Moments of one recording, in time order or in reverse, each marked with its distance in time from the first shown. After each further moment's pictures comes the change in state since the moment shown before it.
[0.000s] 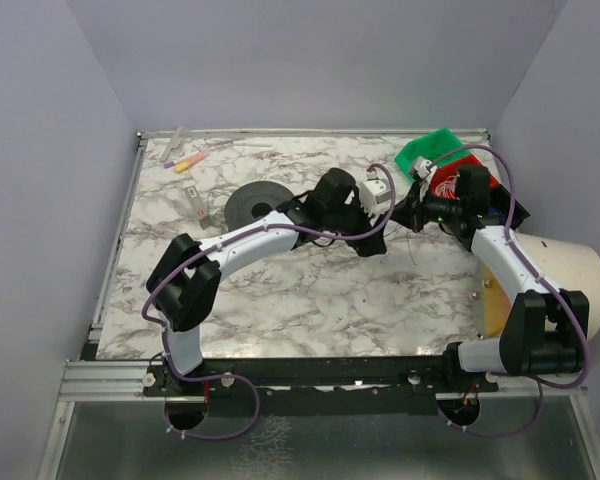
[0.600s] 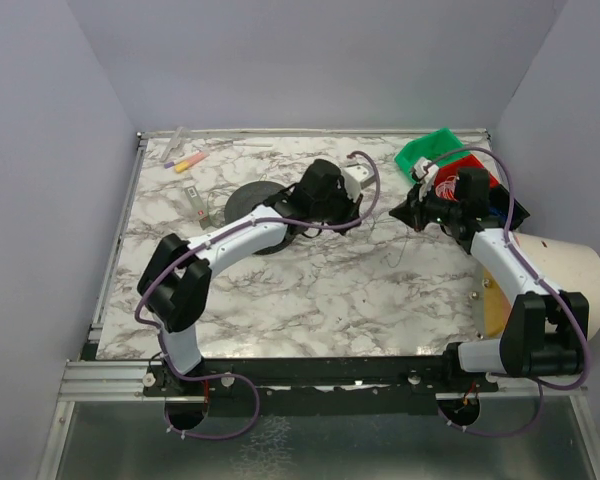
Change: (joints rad) left arm 0.047 -0.004 0.004 -0.030 -0.198 0.021; right arm 0.000 -0.011 -0.026 0.026 0.135 0.006
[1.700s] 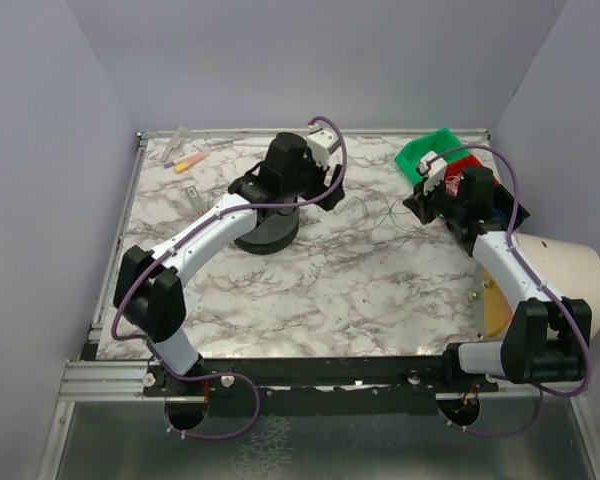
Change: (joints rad) left arm 0.176 -0.181 0.002 -0.075 -0.104 0.002; right arm -0.003 -0.031 -0.009 0.066 0.284 0.011
